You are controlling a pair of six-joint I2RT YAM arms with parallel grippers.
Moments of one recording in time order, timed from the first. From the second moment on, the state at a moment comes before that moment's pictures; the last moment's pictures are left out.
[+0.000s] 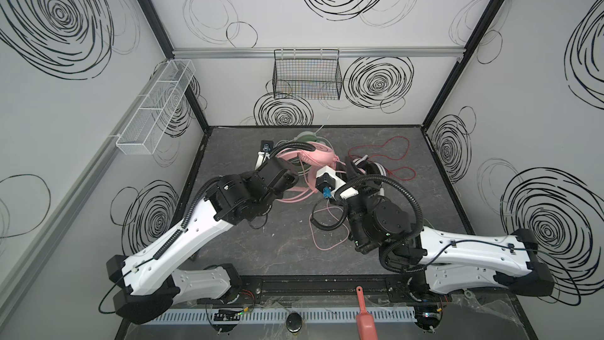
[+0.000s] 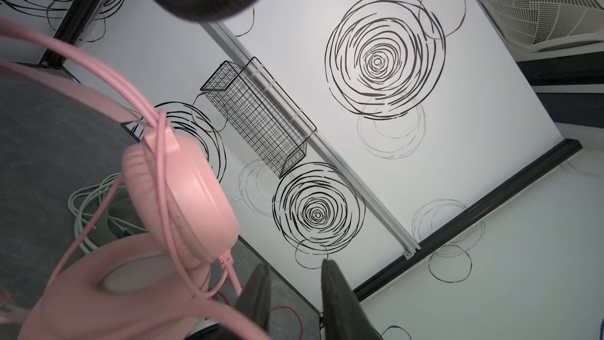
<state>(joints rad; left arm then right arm) -0.87 1.19 1.45 -1.23 -0.71 -0.63 1.36 1.19 1.07 0.43 1.17 -1.08</state>
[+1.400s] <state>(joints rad) -1.02 1.11 1.22 -1.17 -0.54 -0.58 0.92 1.15 1.45 0.17 0.85 -1.12</state>
